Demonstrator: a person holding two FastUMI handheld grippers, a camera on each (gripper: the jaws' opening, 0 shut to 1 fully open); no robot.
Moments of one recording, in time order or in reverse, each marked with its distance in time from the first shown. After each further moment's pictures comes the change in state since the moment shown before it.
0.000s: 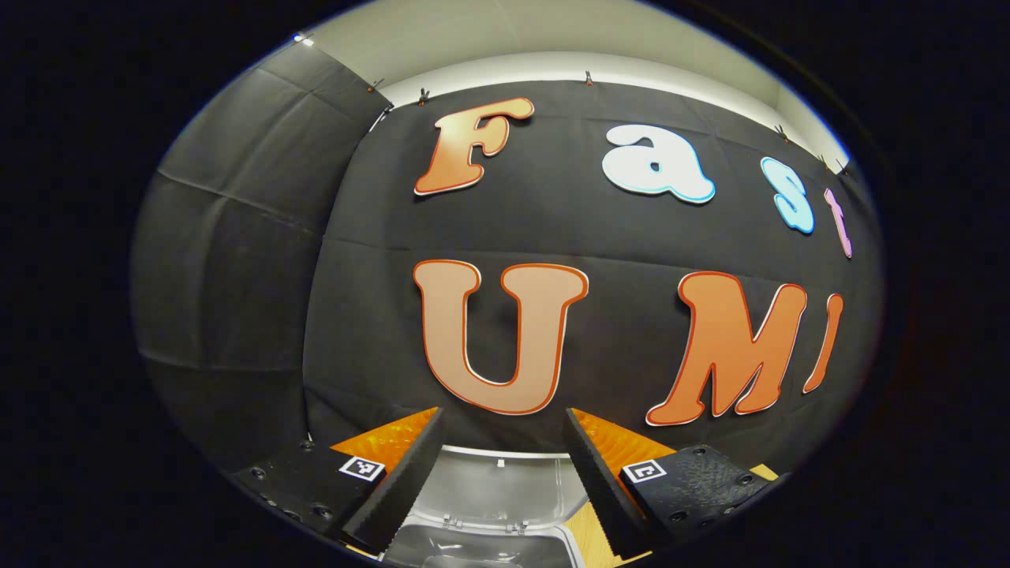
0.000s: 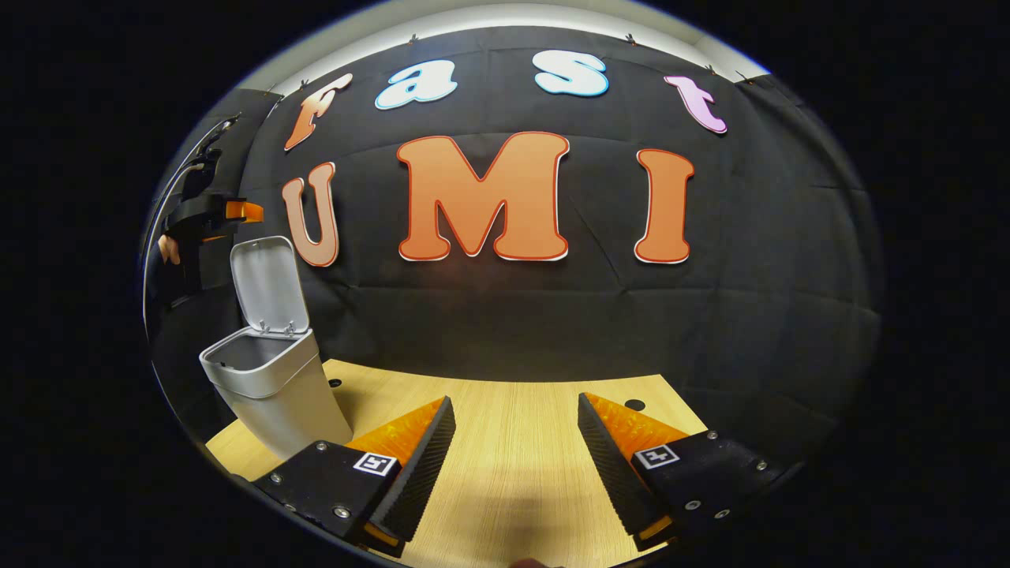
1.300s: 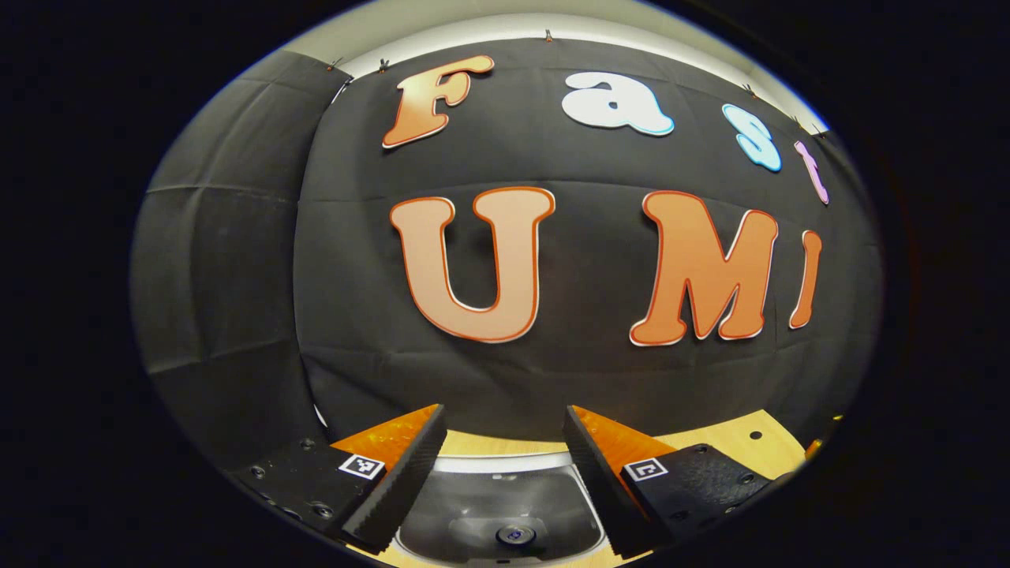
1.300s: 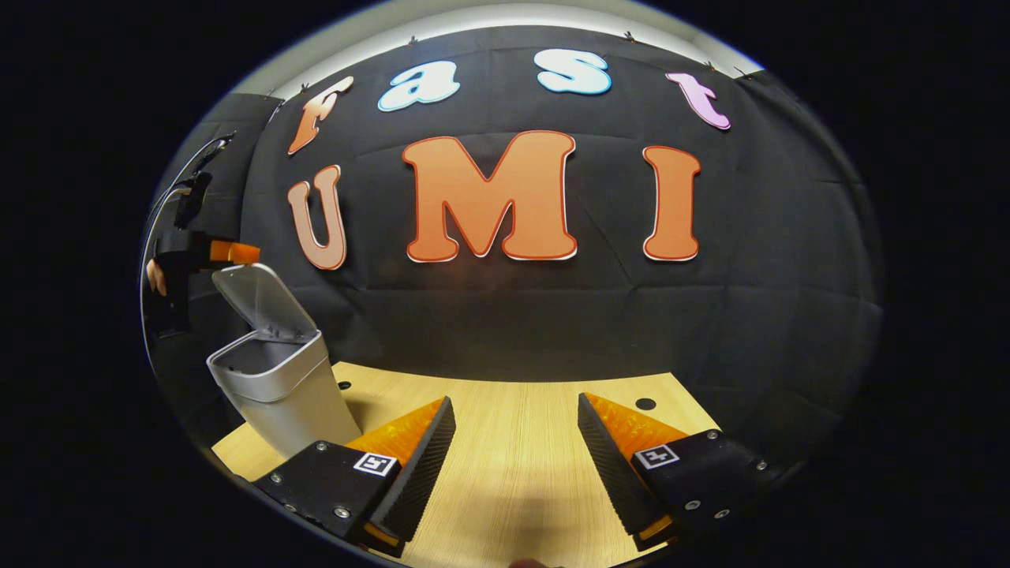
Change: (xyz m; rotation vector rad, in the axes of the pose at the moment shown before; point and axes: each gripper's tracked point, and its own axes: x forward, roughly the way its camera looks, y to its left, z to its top) left arm -0.069 -0.009 -0.080 0.091 0.236 -0.075; right arm 0.003 0.013 0.003 0.010 -0.008 0.044
